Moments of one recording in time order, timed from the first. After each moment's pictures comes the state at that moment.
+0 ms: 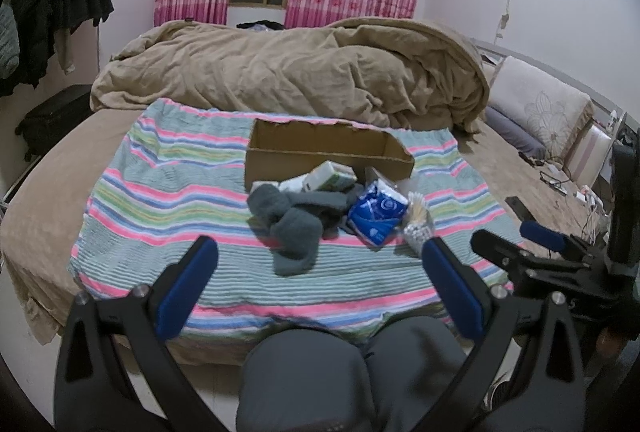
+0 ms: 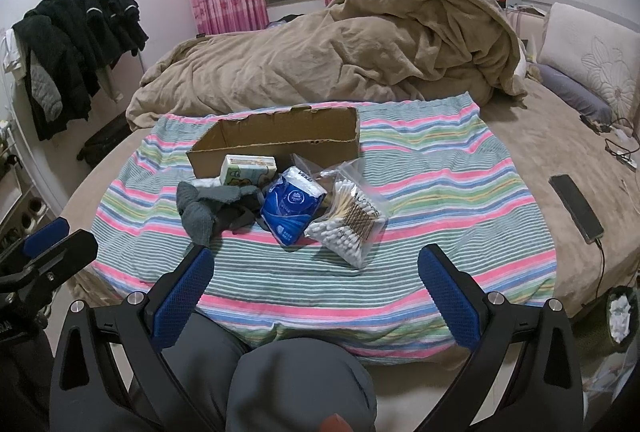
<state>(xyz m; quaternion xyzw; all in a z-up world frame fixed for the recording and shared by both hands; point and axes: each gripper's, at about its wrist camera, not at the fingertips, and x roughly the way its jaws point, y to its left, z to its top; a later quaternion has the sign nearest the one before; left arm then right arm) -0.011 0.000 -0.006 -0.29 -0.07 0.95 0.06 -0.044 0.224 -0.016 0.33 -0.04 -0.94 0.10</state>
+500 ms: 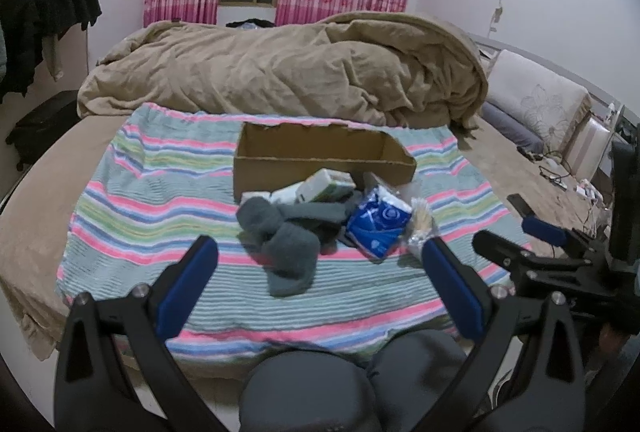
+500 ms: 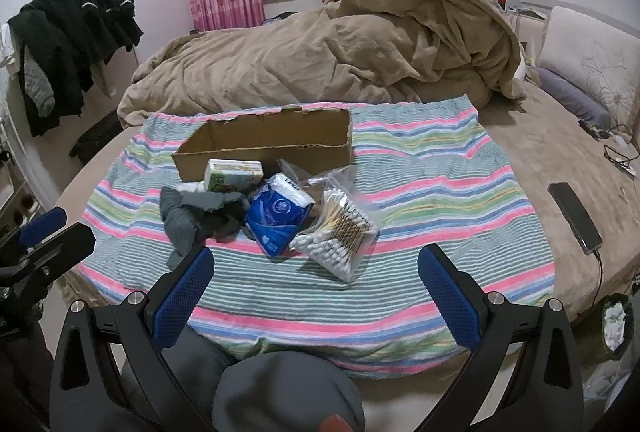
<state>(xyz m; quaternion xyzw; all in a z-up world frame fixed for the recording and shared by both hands) -0.047 0.005 -0.019 -0.30 -0.06 0.95 0.08 -0.074 0.229 -0.024 0.33 -0.02 -0.94 0.09</state>
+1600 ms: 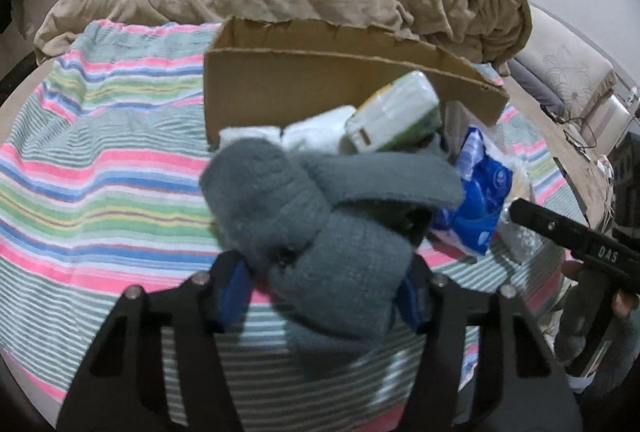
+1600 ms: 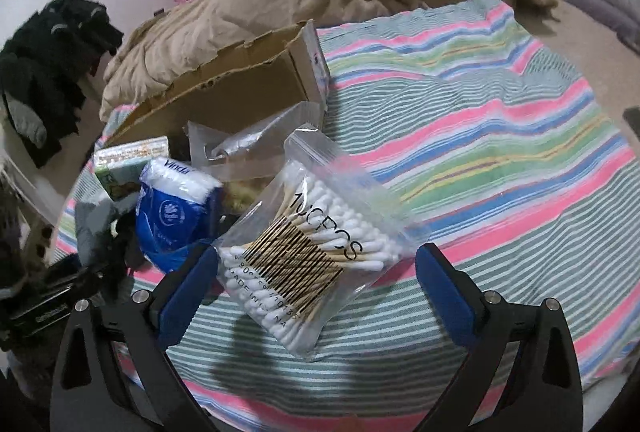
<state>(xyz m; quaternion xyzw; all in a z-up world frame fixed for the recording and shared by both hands) -0.174 -0.006 -0.134 -0.41 -0.06 0.91 0.10 -0.188 0.265 -0.127 0.41 -0.13 -0.89 0.13</state>
